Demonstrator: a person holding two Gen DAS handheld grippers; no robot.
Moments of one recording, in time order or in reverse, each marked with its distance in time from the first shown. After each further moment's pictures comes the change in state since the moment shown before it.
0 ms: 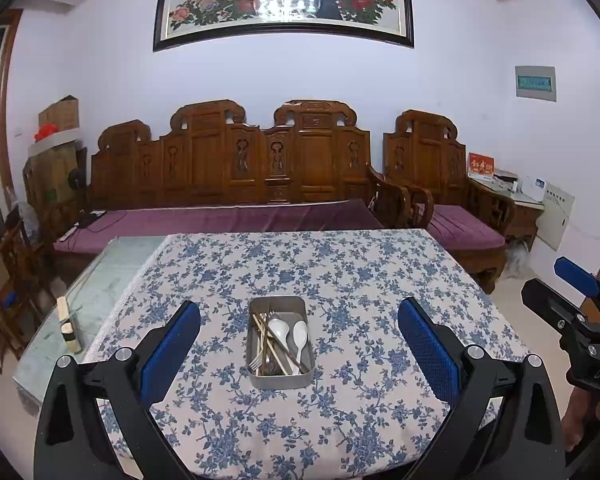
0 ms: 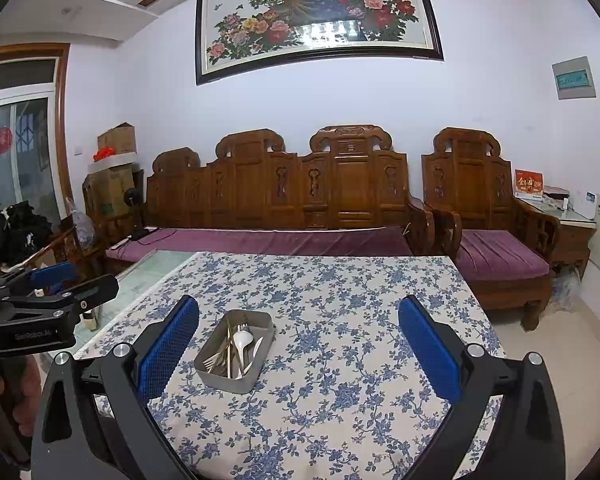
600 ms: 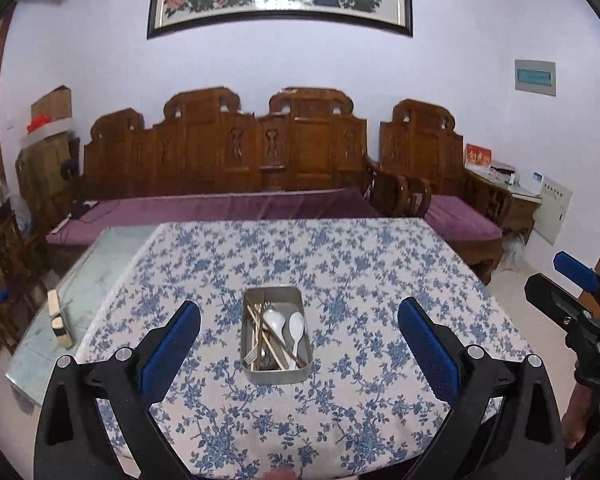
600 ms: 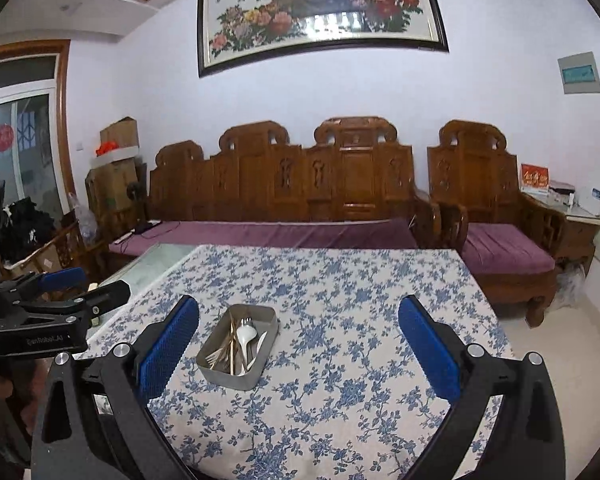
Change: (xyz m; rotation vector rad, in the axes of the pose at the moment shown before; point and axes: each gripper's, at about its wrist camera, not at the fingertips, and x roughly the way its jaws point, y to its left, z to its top) left arm 0.016 0.001 0.000 0.002 0.034 -0.021; right arm 0.015 0.003 -0.001 0.000 0.023 0.013
